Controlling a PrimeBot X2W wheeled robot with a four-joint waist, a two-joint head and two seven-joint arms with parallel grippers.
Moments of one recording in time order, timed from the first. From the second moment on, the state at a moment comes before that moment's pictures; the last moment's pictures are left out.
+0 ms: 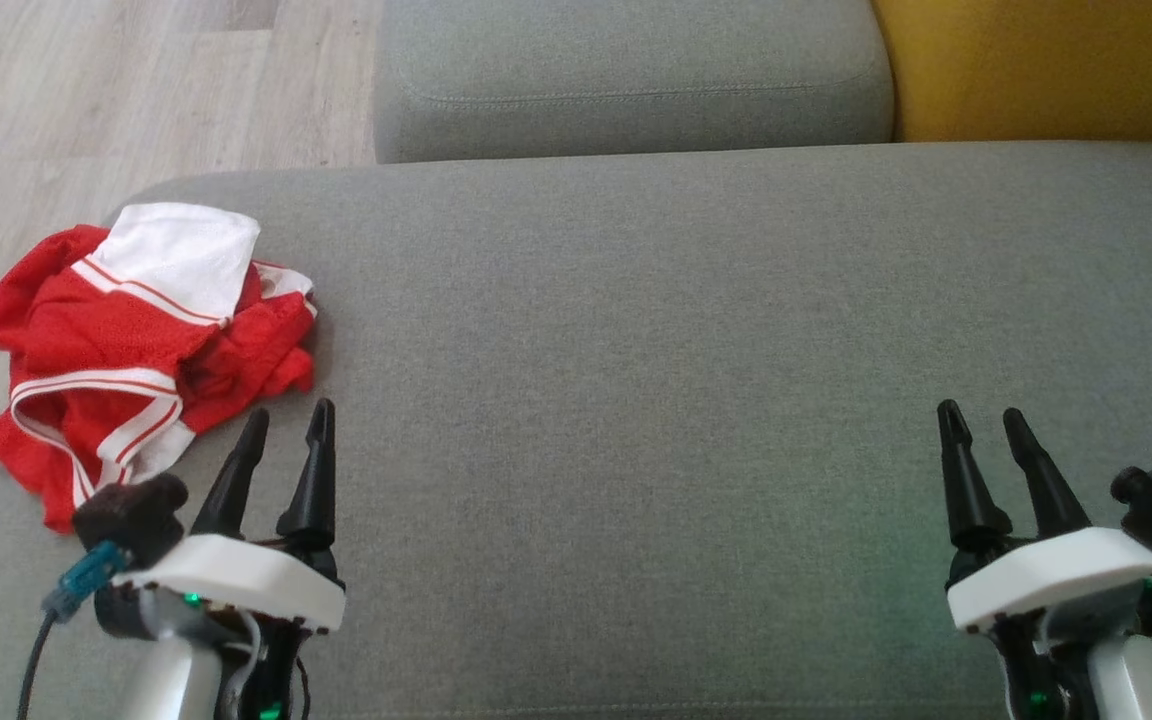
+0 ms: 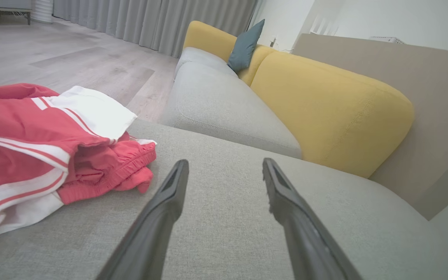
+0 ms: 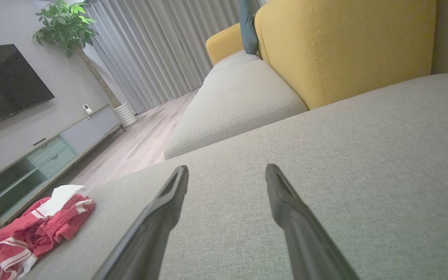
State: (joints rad) left arm -0.07 0.12 -0.15 0.23 -0.48 -0.09 -0.15; right arm 0.01 -0.08 0.00 0.11 0.46 0.13 0.05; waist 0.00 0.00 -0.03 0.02
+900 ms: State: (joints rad) left arm -0.08 0.12 -0.16 0.29 -0.23 -0.06 -0.23; right arm 0.04 -0.06 0.00 0.08 0.16 0.13 0.03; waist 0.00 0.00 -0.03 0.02
